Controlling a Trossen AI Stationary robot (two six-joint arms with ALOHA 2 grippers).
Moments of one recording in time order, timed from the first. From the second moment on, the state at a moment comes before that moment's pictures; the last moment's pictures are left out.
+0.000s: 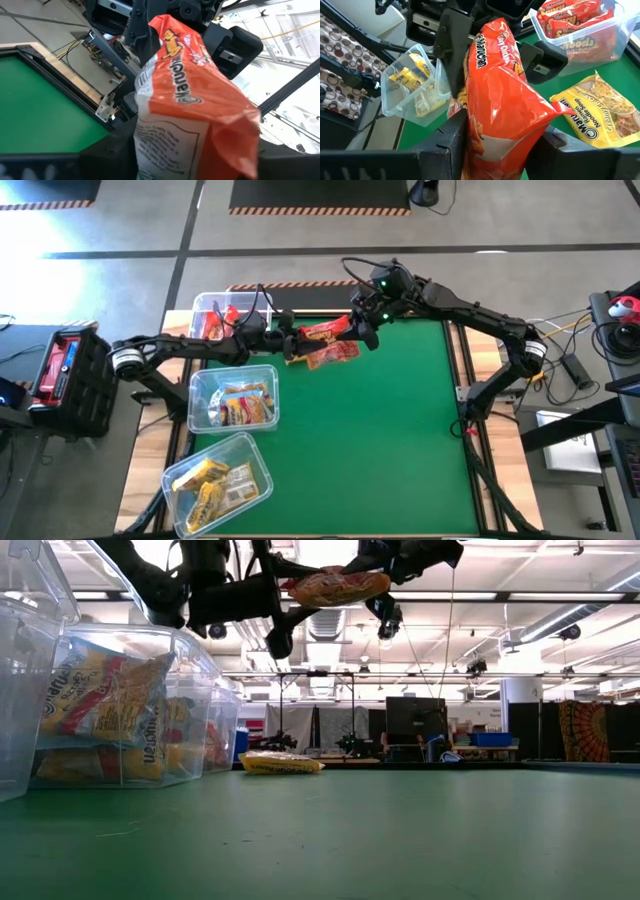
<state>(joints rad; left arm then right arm) 0.41 1.53 0.78 0.92 0.49 -0.90 -0.51 1.55 1.52 -0.54 -0.70 0.10</state>
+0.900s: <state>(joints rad) 0.61 1.50 0.77 0.89 0.57 -0.97 -0.64 1.44 1.52 -0.75 -0.57 0.10</state>
